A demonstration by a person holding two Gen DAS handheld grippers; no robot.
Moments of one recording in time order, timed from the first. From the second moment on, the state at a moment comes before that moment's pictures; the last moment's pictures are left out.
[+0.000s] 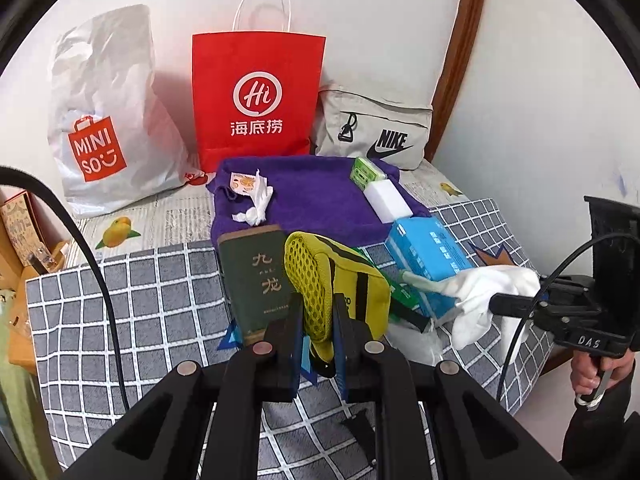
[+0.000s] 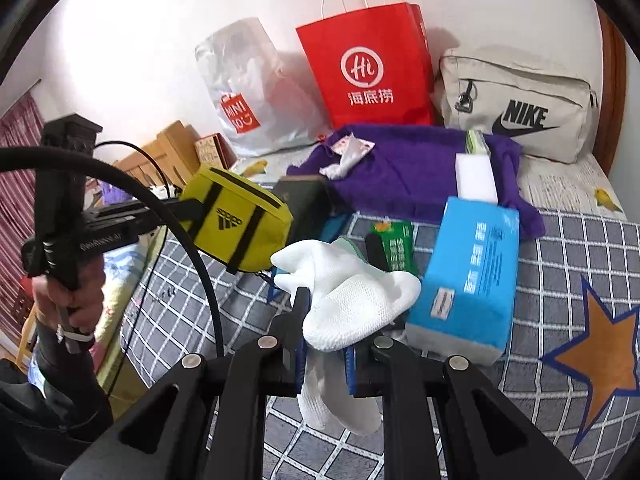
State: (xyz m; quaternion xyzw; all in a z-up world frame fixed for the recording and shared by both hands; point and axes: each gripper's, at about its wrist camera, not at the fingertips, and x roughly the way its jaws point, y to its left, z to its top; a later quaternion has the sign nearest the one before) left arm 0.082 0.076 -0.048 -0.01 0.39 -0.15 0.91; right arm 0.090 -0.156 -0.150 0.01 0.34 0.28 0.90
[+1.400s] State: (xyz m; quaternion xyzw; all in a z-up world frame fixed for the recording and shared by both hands) left arm 0.205 0.079 -0.041 -0.02 0.40 -0.14 0.90; right arm 0.216 -0.169 -0.091 0.01 0.31 0.25 0.92
